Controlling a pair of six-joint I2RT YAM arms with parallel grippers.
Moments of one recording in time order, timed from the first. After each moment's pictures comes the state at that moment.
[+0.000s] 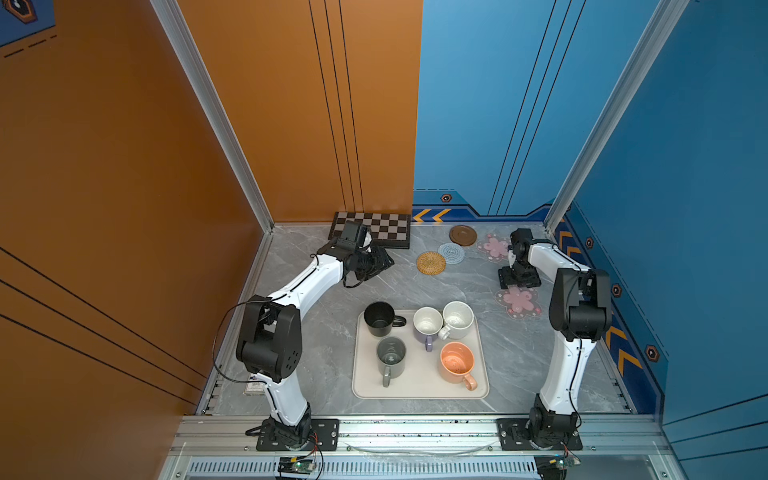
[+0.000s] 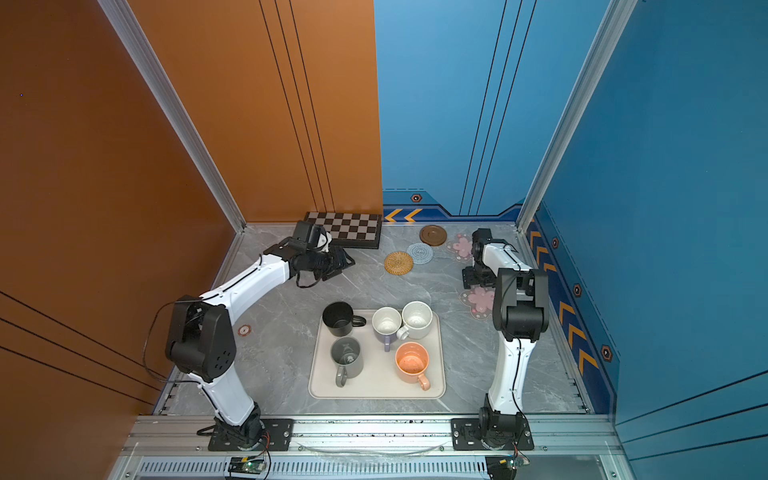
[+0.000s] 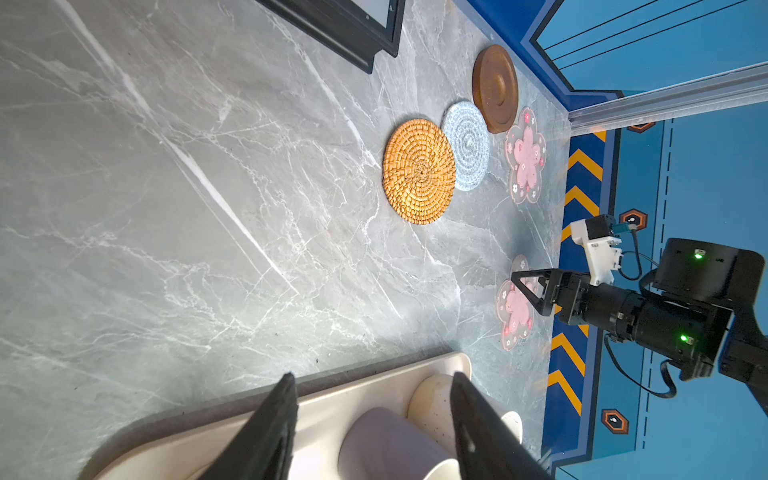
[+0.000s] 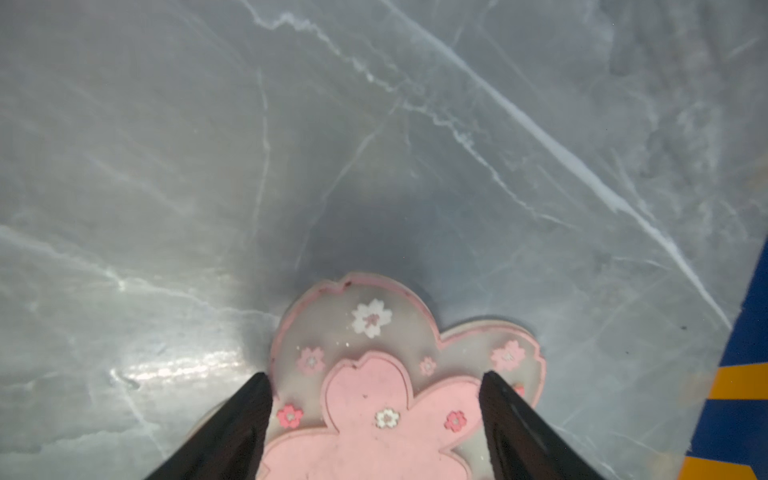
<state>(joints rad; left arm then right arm) -0.34 1.77 1.42 -0.51 0.35 -0.74 -0.06 2.08 1.57 -0.86 0.16 -0.05</state>
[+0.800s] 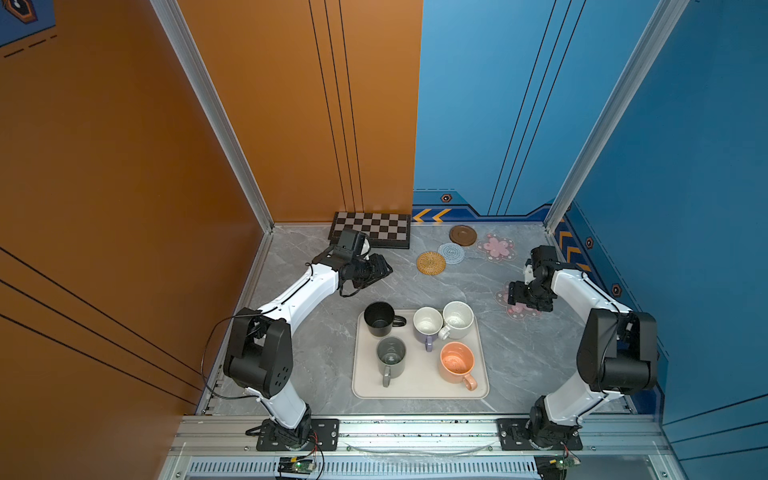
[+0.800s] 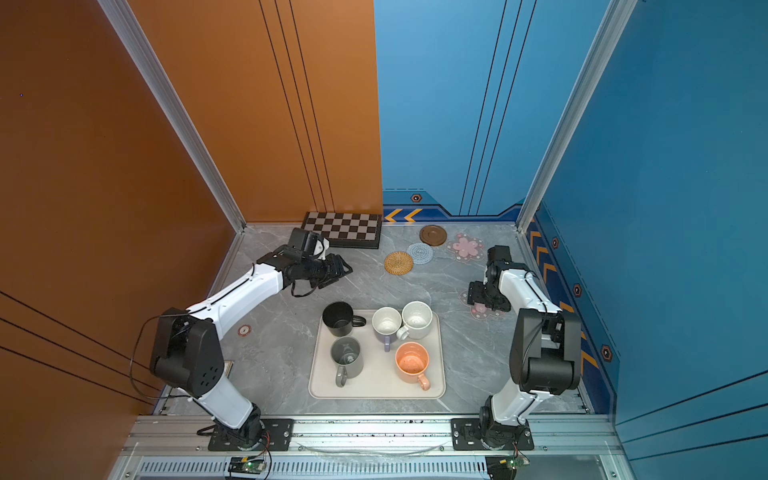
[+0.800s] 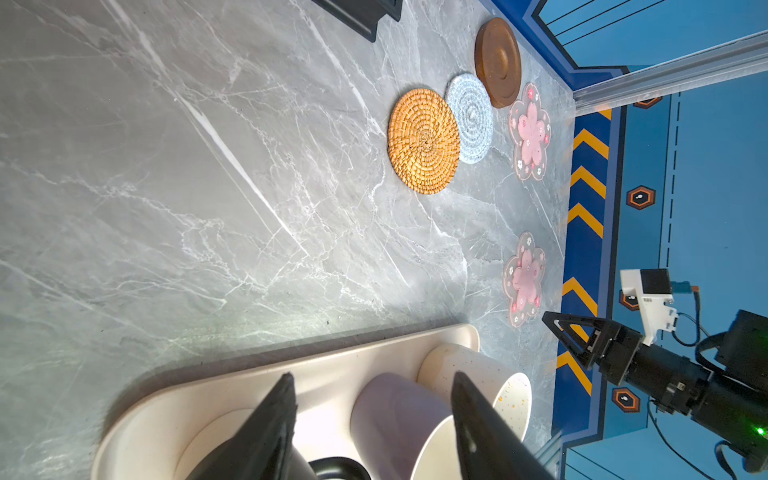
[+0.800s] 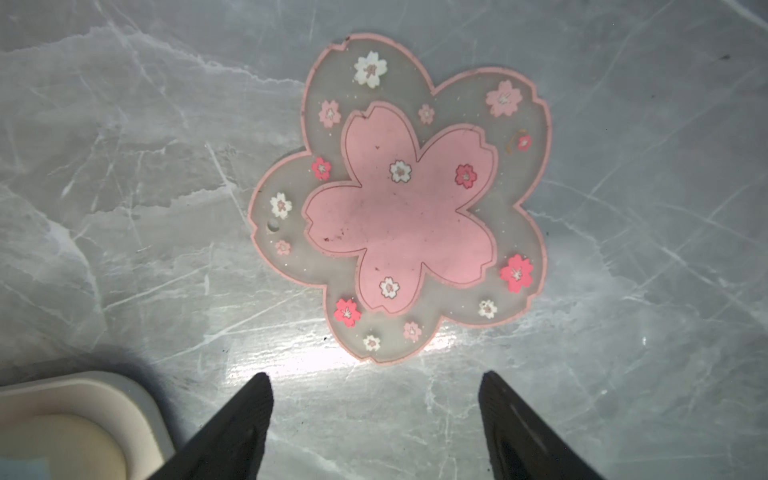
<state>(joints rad) -0.36 1.66 1.30 -0.50 0.34 -0.72 -0.10 1.63 1.13 -0.79 -0.02 0.12</state>
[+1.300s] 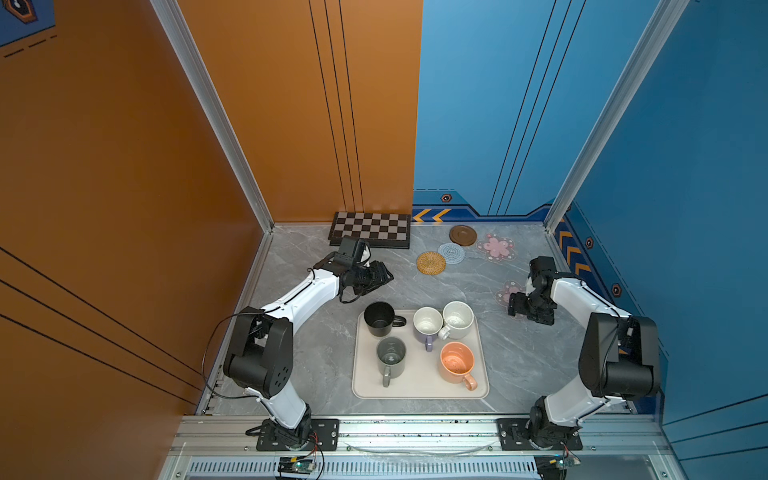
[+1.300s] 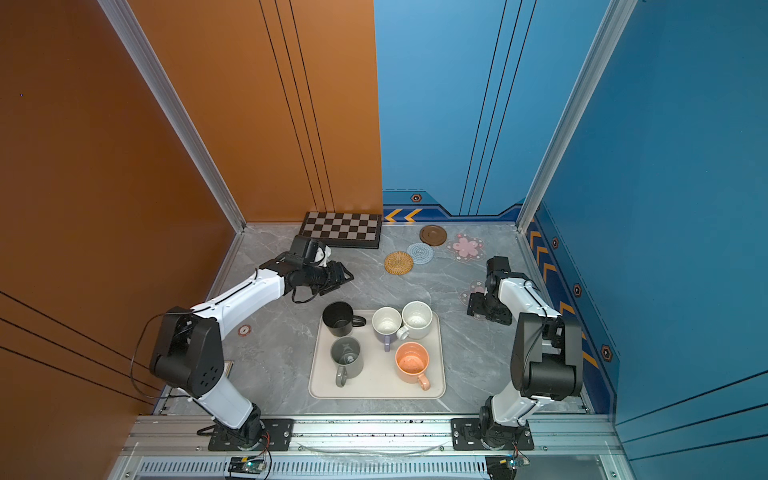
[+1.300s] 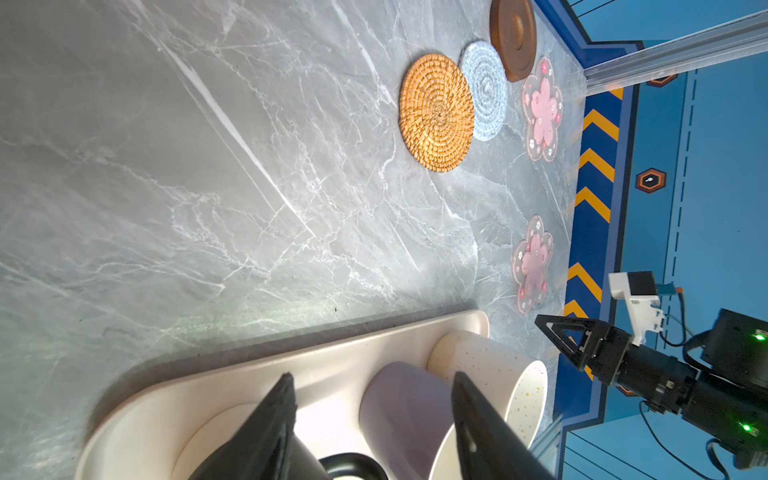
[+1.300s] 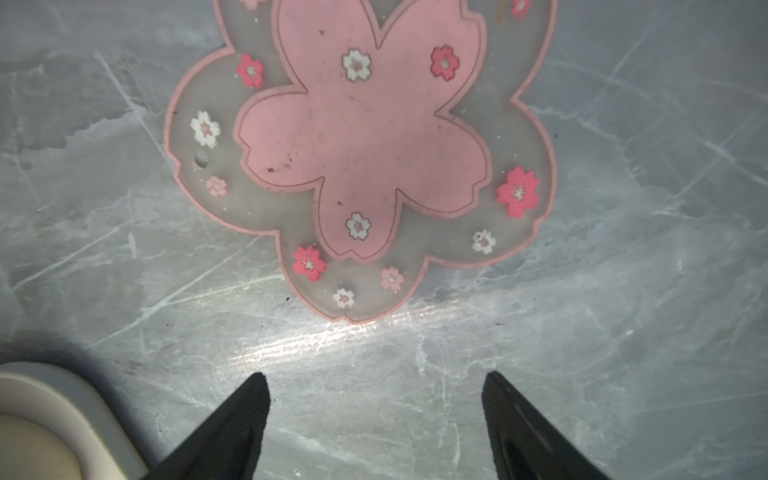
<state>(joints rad) -0.35 1.66 1.22 -0.44 0.39 -0.73 -0.11 1.63 1.03 -0.79 0.02 0.18</state>
